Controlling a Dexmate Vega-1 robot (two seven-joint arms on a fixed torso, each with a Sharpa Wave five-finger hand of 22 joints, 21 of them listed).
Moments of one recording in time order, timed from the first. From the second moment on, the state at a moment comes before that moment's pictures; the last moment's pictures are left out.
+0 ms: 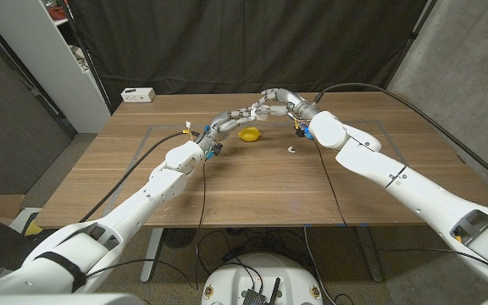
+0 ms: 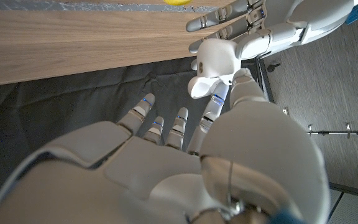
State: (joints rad) left arm 0.65 0.42 0.55 -1.18 -0.52 -0.34 -0.25; left_hand 1.10 0.14 0.14 -0.11 0.17 0.99 -0.04 0.26 0.34 0.27 -0.13 0.27 0.31 0.10 -0.04 0.20 0.19 0.16 0.09 0.22 0.20; right arm -0.61 -0.64 -0.70 -1.83 -0.17 -0.27 -0.01; right_hand 0.90 0.08 0.20 -0.12 0.20 0.84 -0.18 0.21 0.19 0.19 -0.06 0.24 0.31 -0.07 0.00 0.22 0.20 0.14 0.12 0.18 0.17
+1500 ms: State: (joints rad) left arm 0.65 0.42 0.55 -1.17 -0.52 -0.35 -0.25; left_hand 1.10 0.14 0.16 -0.13 0.17 0.99 -0.04 0.26 0.34 0.27 -0.13 0.27 0.31 0.10 -0.04 0.20 0.19 0.16 0.09 0.22 0.20; right arm -0.61 -0.65 -0.69 -1.83 -0.14 -0.27 -0.01; right_hand 0.93 0.07 0.21 -0.16 0.20 0.95 -0.12 0.24 0.23 0.26 -0.08 0.25 0.31 -0.01 -0.03 0.23 0.19 0.14 0.12 0.19 0.17
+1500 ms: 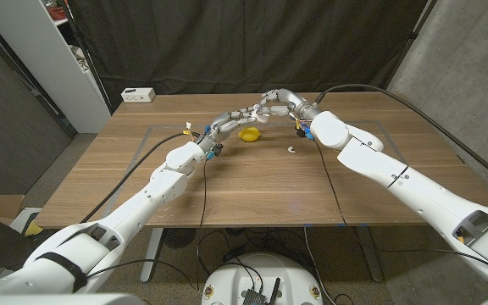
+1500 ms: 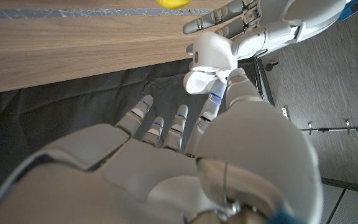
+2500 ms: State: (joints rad) left arm 0.66 0.41 0.54 -1.17 -0.52 -0.36 -0.25; left_hand 1.10 0.14 0.16 -0.13 0.17 0.99 -0.04 0.26 0.34 0.26 -0.12 0.27 0.31 0.10 -0.04 0.20 0.19 0.16 0.09 0.22 0.20; right arm -0.62 -0.63 -0.70 -1.81 -0.15 -0.24 -0.04; right_hand 0.95 0.05 0.21 -0.16 0.22 1.02 -0.12 0.29 0.27 0.33 -0.09 0.26 0.32 0.06 -0.04 0.24 0.19 0.19 0.10 0.20 0.17
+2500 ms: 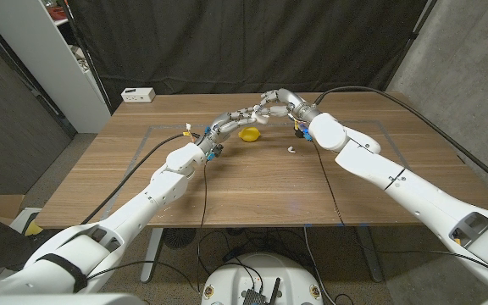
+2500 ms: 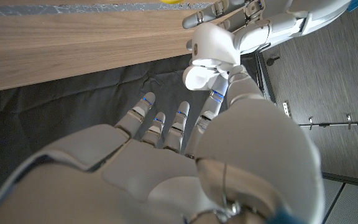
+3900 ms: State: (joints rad) left arm 0.65 0.40 0.54 -1.15 -0.53 -0.36 -0.26; left_hand 1.09 0.14 0.16 -0.13 0.17 0.98 -0.04 0.26 0.34 0.27 -0.12 0.27 0.31 0.10 -0.04 0.20 0.19 0.16 0.09 0.22 0.20; right arm -0.65 -0.59 -0.66 -1.74 -0.13 -0.09 -0.13; right_hand 1.05 0.05 0.23 -0.16 0.24 1.06 -0.11 0.37 0.36 0.41 -0.12 0.27 0.32 0.14 -0.04 0.26 0.20 0.26 0.06 0.20 0.17
